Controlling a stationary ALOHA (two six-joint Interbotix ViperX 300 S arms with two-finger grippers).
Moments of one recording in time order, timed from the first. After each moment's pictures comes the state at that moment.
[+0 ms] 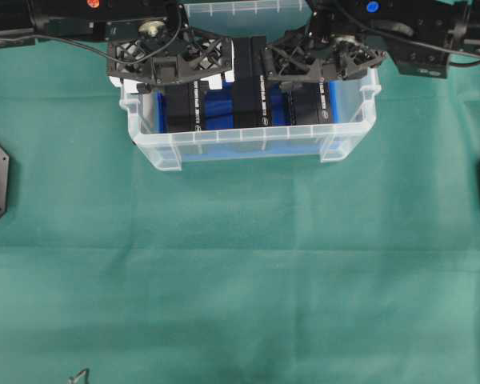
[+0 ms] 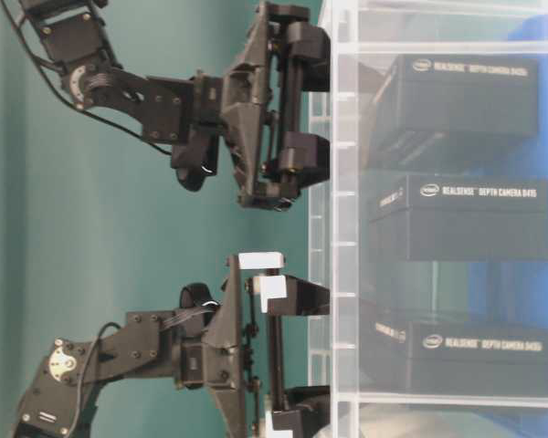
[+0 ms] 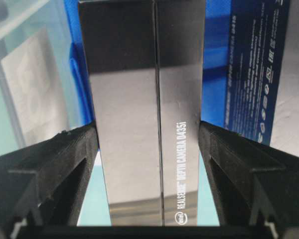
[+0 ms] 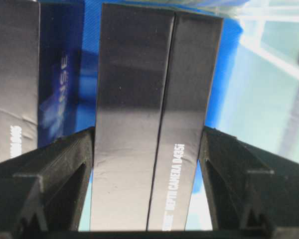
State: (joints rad) left arm 0.30 0.12 0.15 0.05 1.20 -1.30; right arm -0.30 0.11 0.18 -0.17 1.12 1.31
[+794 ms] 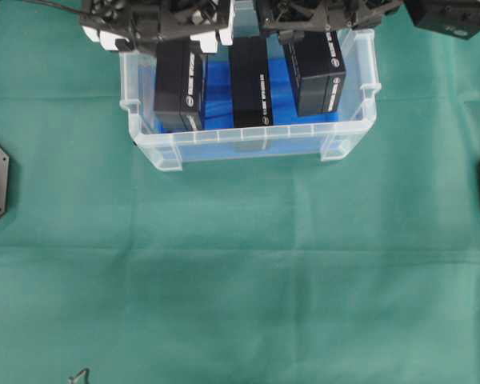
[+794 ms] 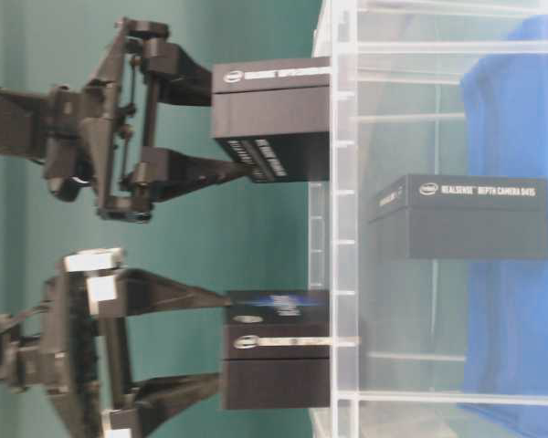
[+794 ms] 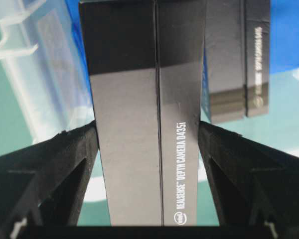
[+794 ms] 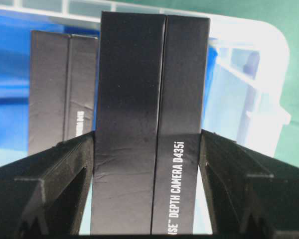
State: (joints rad) left arm 0.30 0.04 -0.13 0.06 1.45 -1.20; right arm -0.30 0.08 -0.14 -0.23 1.42 1.26
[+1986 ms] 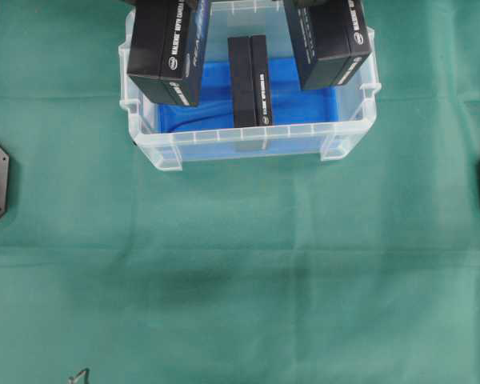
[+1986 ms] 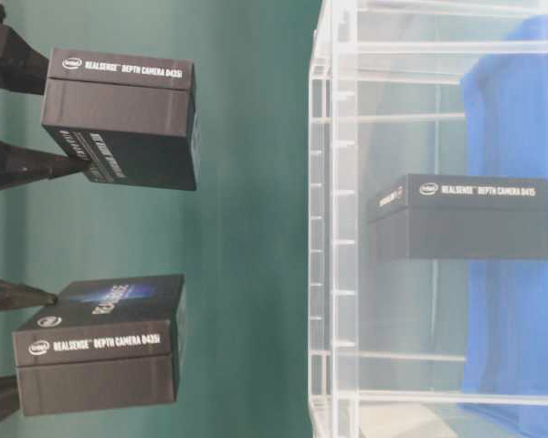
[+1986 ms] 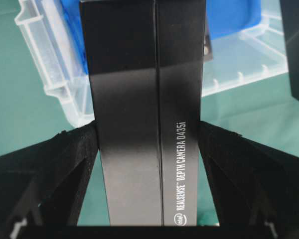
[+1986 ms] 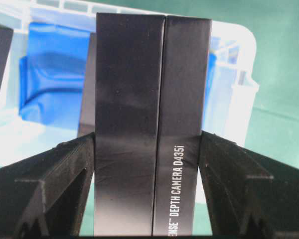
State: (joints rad) left arm 0.27 0.10 -0.61 0.06 1.79 -1.14; right arm -0.20 0.08 -0.52 -0.27 1.74 1.24
